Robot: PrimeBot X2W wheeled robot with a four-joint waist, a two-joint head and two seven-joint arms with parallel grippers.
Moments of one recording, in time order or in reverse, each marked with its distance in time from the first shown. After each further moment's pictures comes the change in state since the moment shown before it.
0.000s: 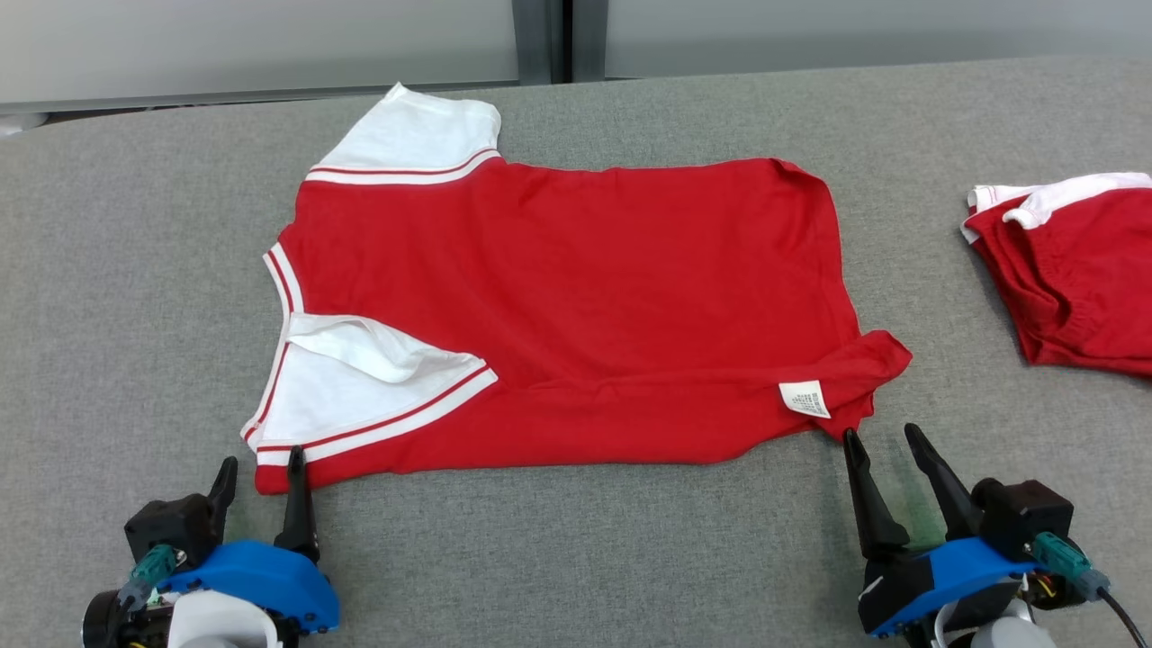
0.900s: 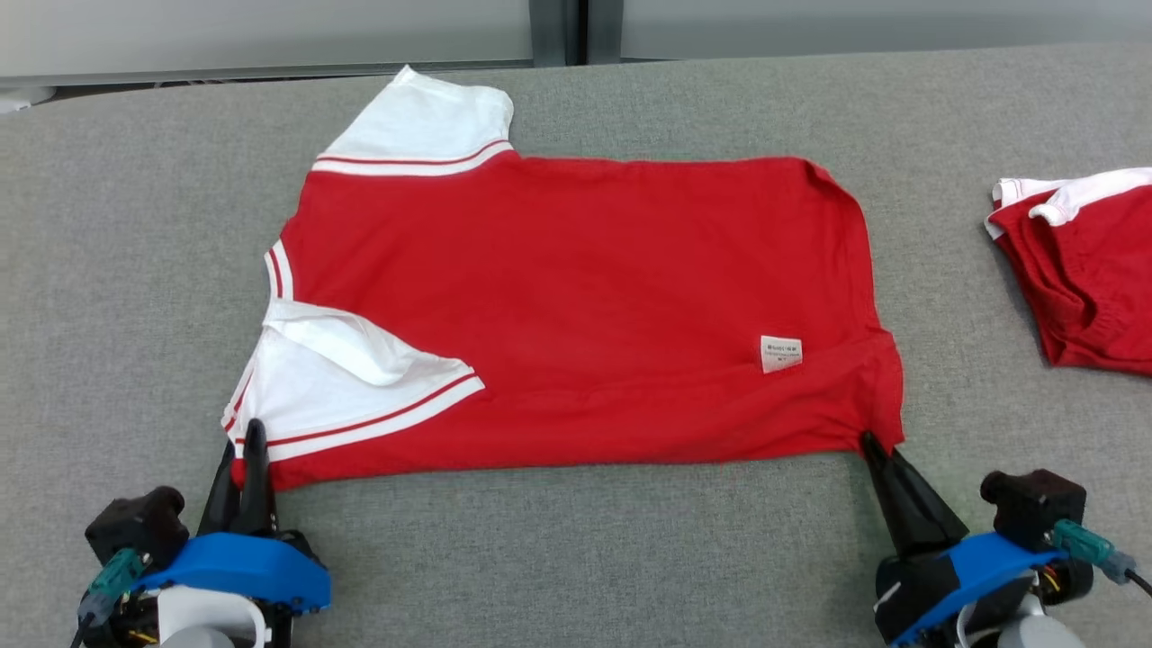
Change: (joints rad) left arm -0.051 -0.012 0.033 0.012 -0.089 -0.036 -0.081; right arm -0.044 -0.124 0.139 0.014 0.216 0.000 0.047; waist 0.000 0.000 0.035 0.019
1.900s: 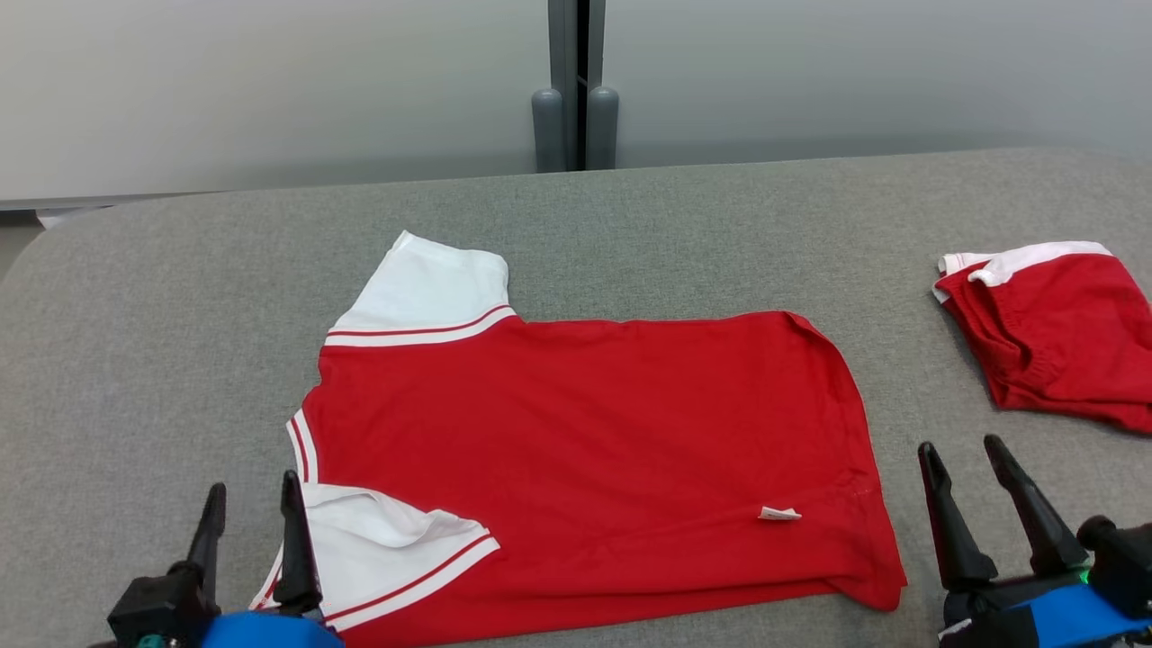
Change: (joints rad) left arm 0.235 0.005 -0.050 -0.239 0.087 0.117 -0.016; right arm 0.228 -0.006 -0.153 -0.289 -0.094 0.000 -0.004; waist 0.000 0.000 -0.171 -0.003
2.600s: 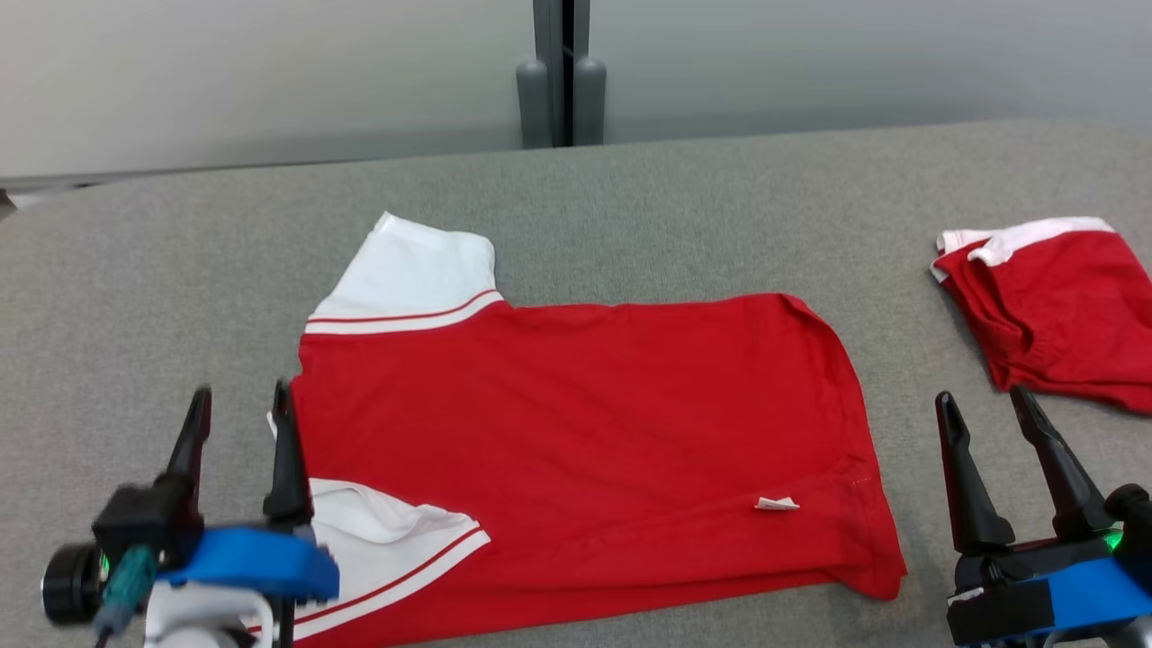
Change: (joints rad) left arm -0.091 0.063 -0.030 -0.137 0.060 0.031 0.094; right arm -0.015 0.094 -0.079 -0.207 -0.116 0.000 0.101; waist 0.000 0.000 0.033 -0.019
